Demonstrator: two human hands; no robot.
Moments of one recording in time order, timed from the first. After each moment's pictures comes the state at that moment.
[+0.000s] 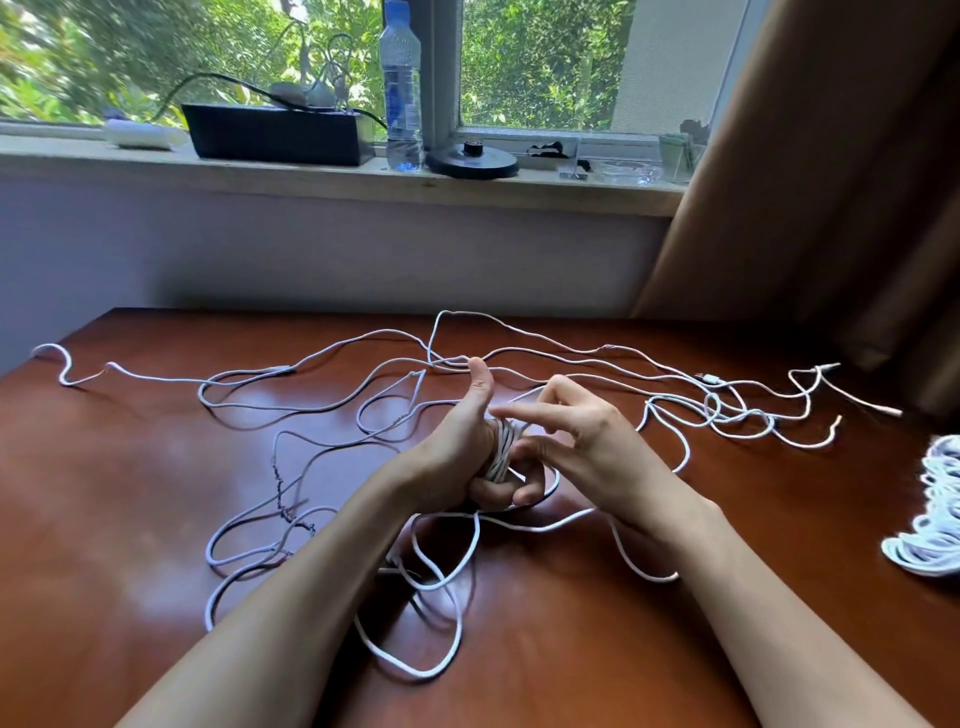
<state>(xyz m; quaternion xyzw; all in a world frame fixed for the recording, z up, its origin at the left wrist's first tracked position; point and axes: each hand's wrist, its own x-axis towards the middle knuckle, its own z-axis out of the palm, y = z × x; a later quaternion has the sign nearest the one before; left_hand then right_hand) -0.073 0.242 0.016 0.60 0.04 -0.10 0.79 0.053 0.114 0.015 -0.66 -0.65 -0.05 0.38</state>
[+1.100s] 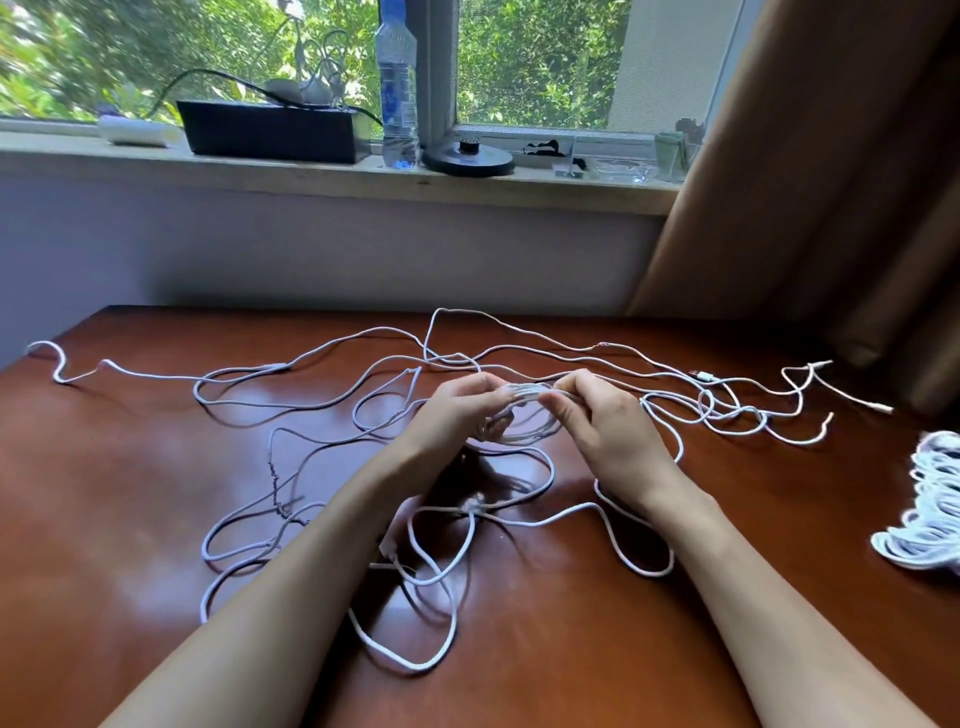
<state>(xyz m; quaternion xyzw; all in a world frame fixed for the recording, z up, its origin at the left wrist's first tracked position) -0.072 0.249 0.023 0.69 0.12 0.21 0.68 0.069 0.110 0.007 -0.75 -0.52 -0.09 0.41</state>
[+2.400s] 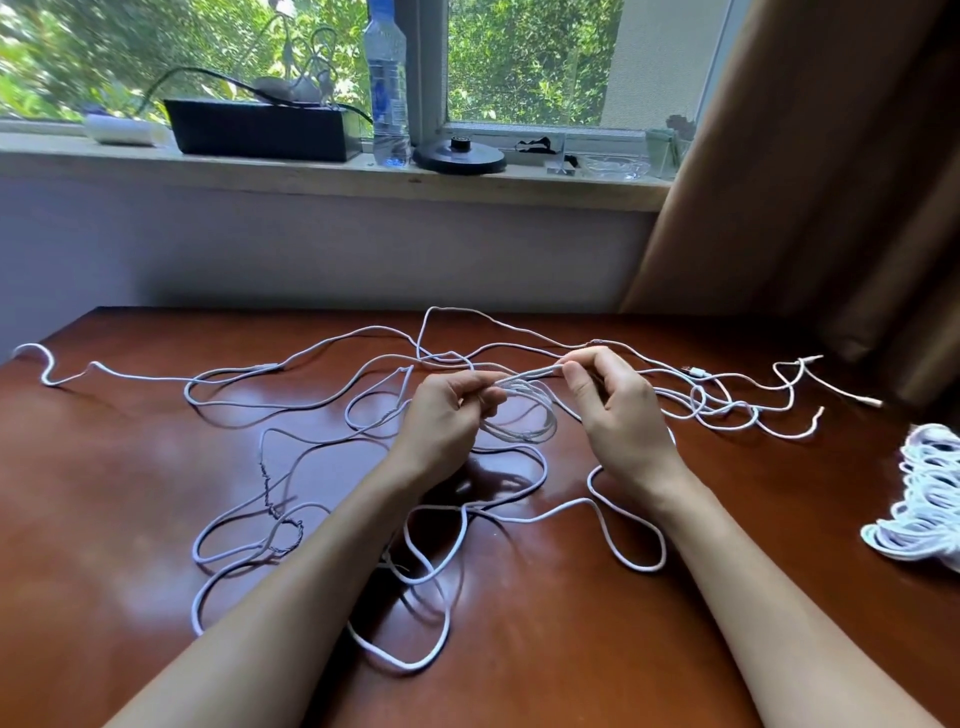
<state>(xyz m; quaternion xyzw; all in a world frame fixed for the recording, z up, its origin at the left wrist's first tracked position) -0.062 0.253 0.007 0.77 0.13 0.36 0.50 0.064 0.104 0.021 -0.70 -0.48 -0.10 0.52</state>
